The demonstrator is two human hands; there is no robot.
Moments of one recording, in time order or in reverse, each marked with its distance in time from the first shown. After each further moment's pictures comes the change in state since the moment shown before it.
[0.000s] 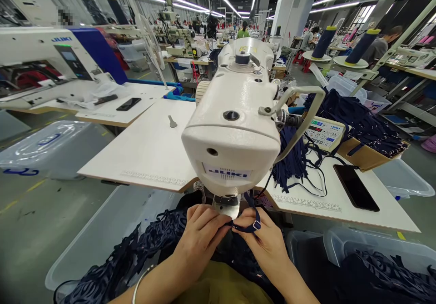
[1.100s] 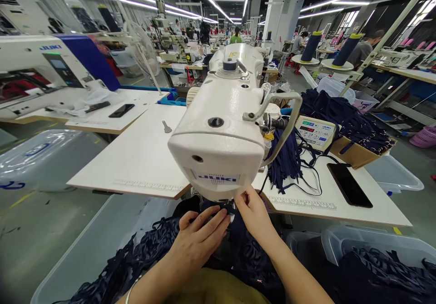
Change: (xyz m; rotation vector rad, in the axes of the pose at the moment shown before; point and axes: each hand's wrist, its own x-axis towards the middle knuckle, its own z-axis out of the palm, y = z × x) left_hand -0.026 -0.033 0.014 0.372 -0.151 0.246; right_hand 0.048 0.024 0.014 0.092 -0.001 0.403
